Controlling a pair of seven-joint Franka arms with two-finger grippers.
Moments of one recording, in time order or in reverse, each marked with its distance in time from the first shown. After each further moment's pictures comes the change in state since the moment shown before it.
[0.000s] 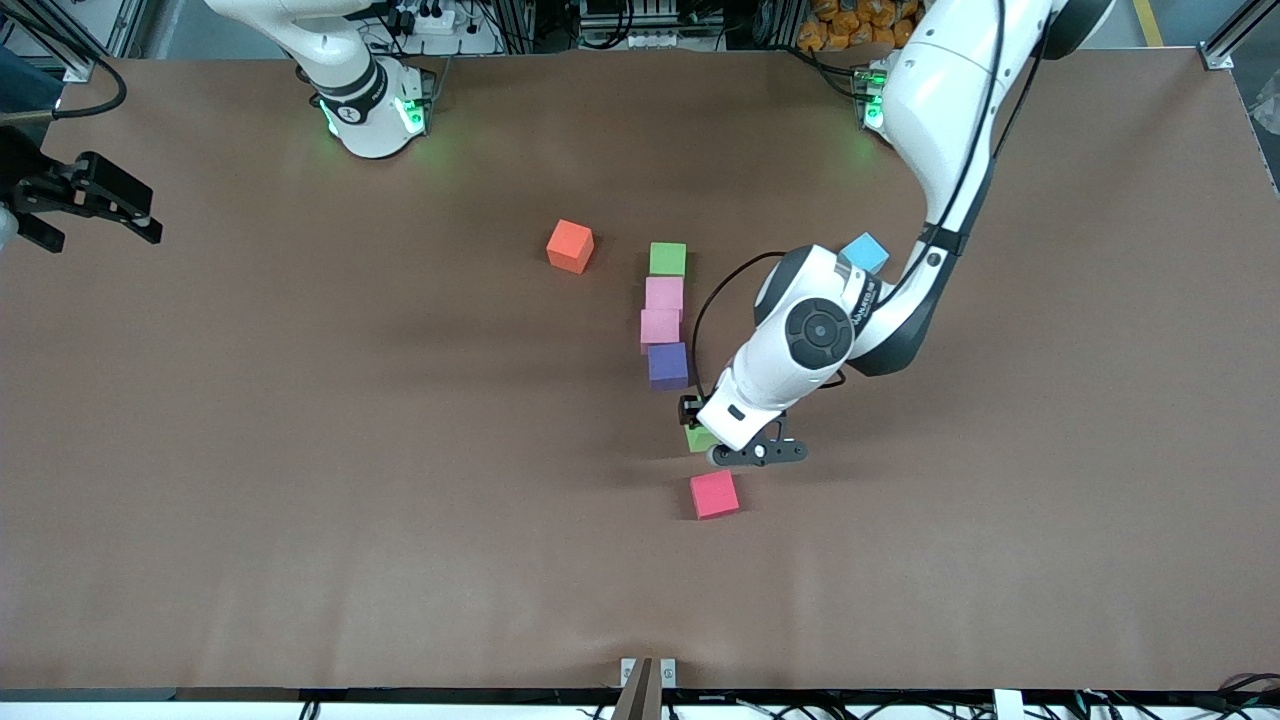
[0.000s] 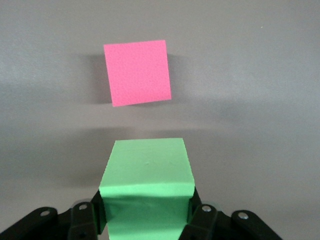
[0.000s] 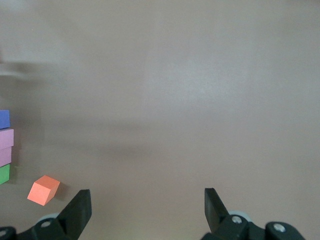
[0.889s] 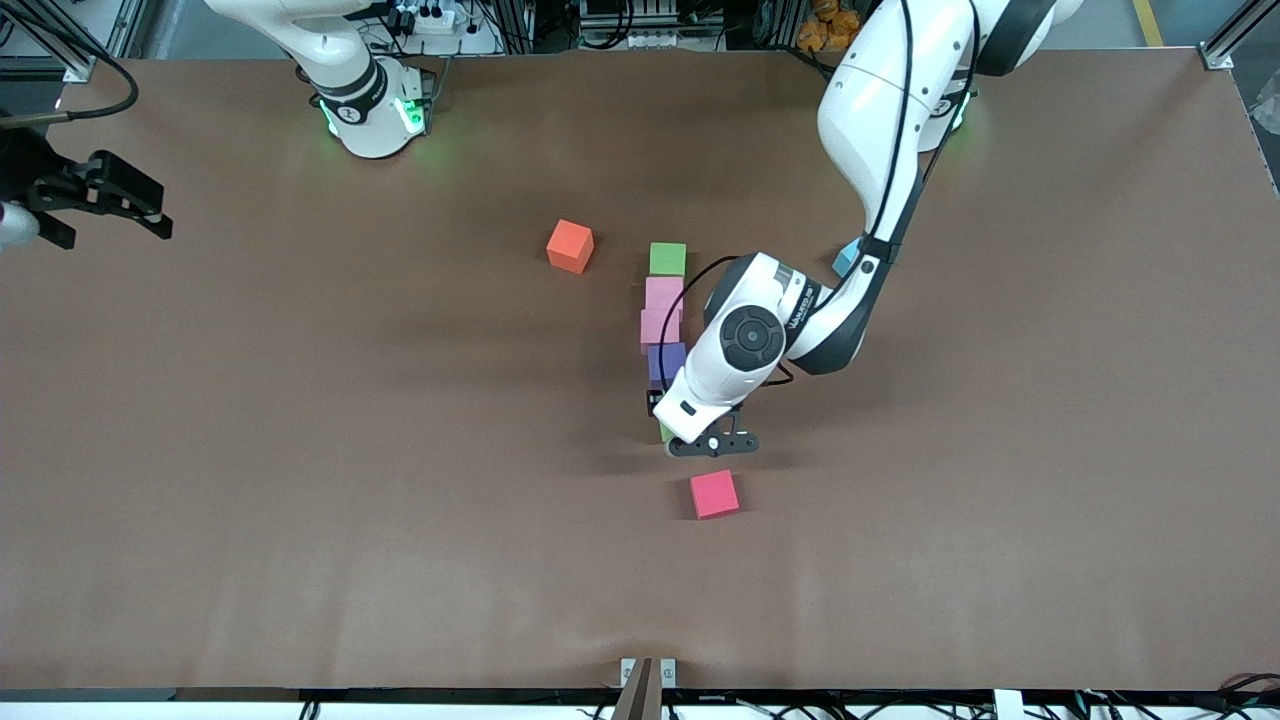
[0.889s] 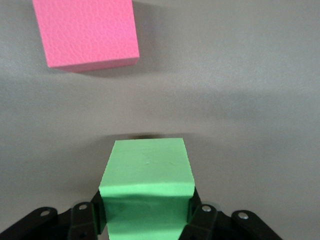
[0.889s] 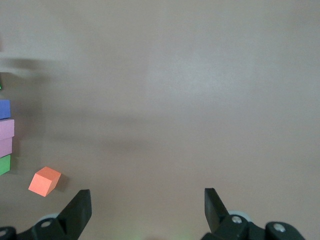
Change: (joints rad) left arm -0.185 0.114 0.153 0.067 -0.105 -0.002 0.000; right arm 0.013 0.005 0.014 0.000 -0.002 -0.028 -0.001
